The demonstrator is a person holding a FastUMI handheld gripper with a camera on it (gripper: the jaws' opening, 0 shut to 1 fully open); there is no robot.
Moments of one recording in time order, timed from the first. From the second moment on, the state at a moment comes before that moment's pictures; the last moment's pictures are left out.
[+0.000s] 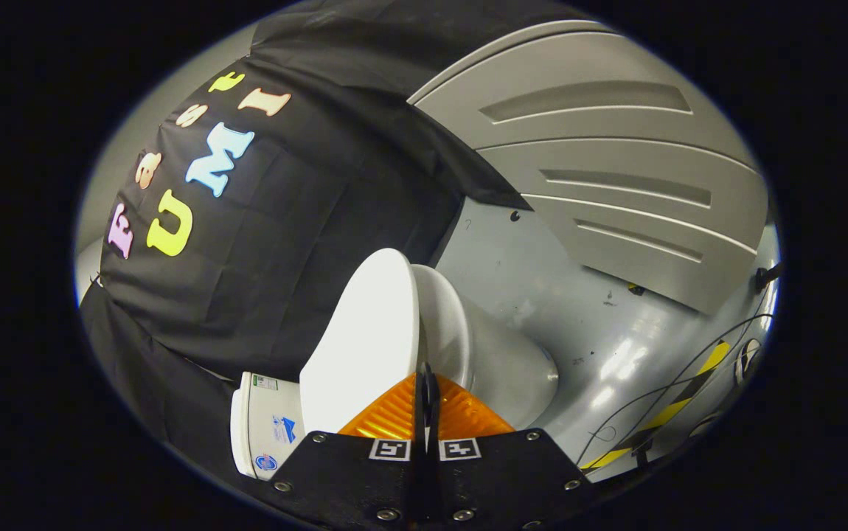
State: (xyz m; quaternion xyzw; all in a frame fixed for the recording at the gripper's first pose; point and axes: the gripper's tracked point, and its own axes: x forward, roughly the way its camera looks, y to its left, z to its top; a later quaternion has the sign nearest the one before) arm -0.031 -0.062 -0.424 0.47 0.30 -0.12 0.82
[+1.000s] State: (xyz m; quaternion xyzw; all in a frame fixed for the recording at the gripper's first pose) arm -0.005 -0.021 -0.274 0.27 0.23 -0.05 0.93
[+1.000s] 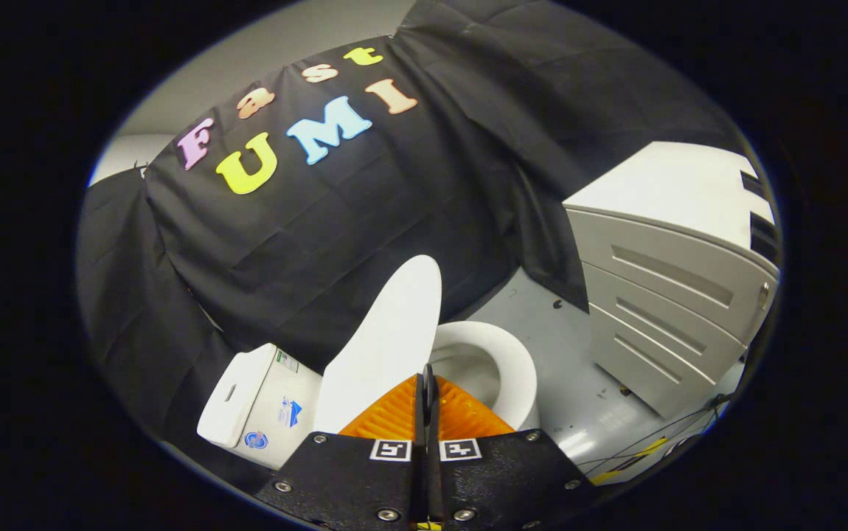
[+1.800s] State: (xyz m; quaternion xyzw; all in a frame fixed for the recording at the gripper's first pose) arm 0.008 0.039 -0.188 0.11 0.17 0.00 0.98
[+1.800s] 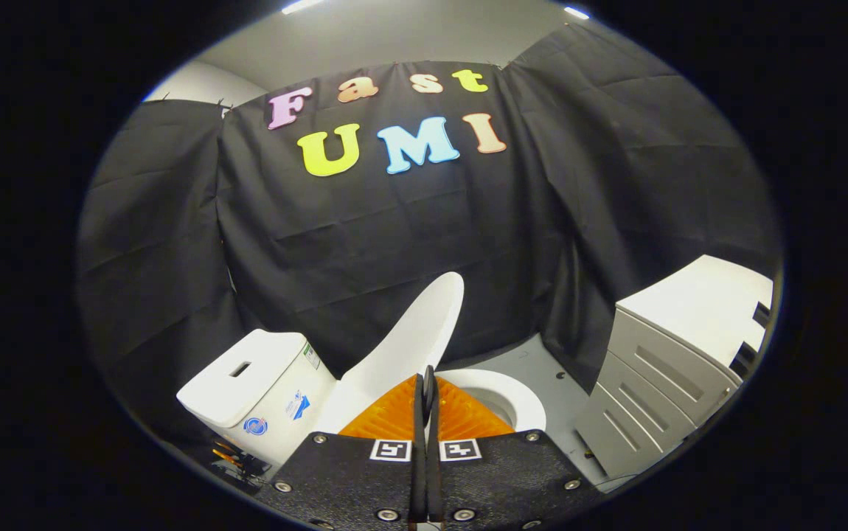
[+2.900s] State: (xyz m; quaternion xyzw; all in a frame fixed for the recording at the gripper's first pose) arm 0.033 0.162 -0.089 0.00 0.11 -0.01 0.99
